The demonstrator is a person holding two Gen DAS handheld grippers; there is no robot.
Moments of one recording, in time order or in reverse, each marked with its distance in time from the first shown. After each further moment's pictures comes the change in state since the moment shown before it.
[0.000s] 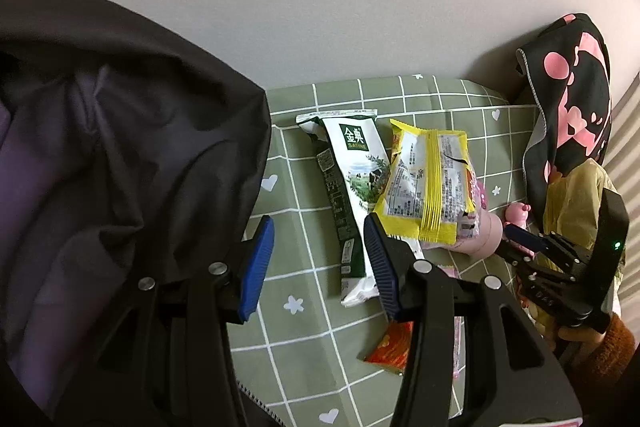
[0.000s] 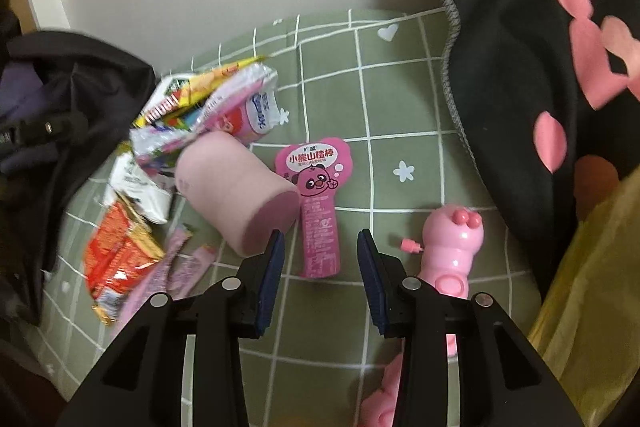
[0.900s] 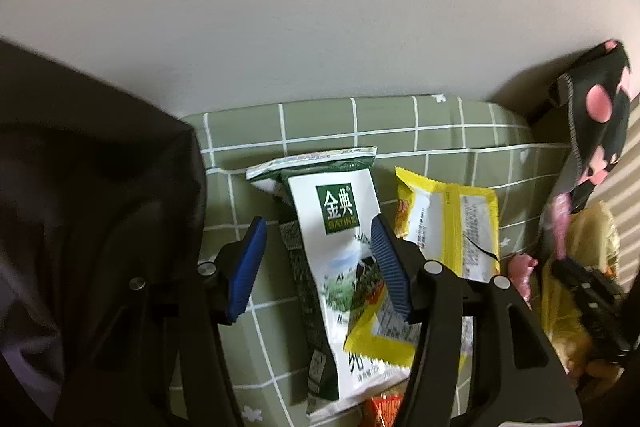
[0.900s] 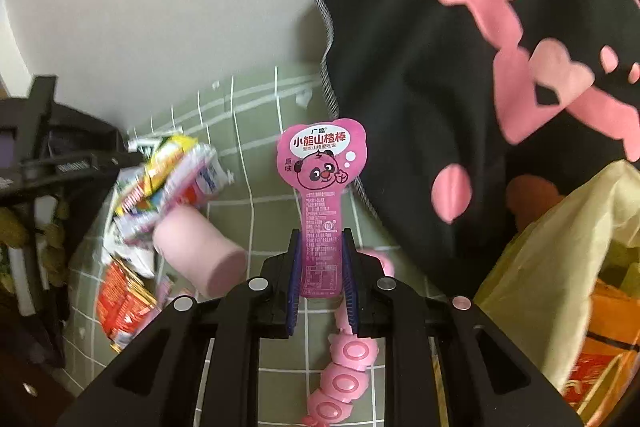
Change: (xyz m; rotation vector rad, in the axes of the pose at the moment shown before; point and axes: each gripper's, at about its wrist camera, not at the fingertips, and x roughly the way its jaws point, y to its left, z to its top) left arm 0.087 -0.015 0.057 -0.050 0.101 -0.060; right arm -0.047 -0.044 0.046 0.143 -0.020 -0.072
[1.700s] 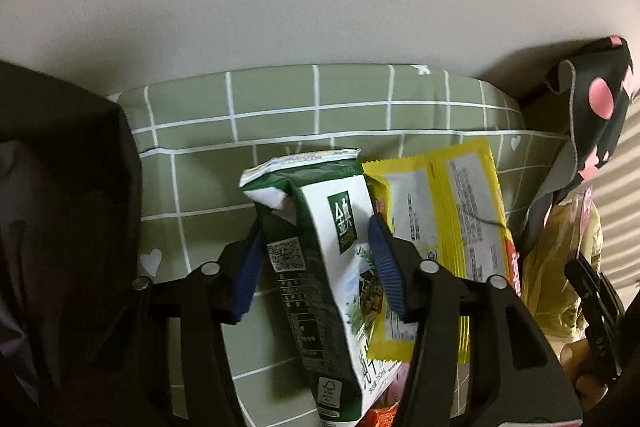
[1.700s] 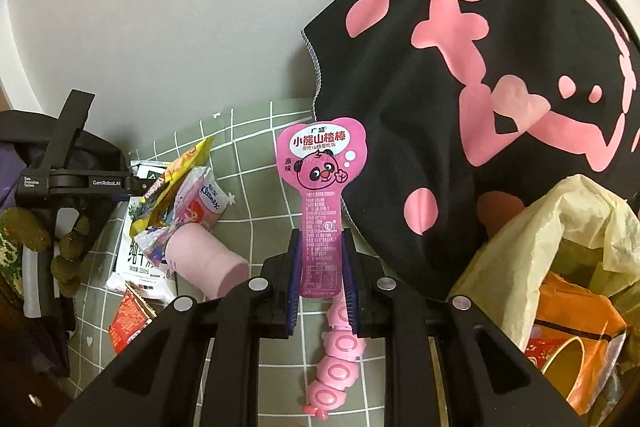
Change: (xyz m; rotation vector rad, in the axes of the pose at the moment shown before) left arm 0.022 -0.016 0.007 -0.014 0.120 -0.088; right arm -0.033 0.004 0.001 0.005 -0.068 -0.061
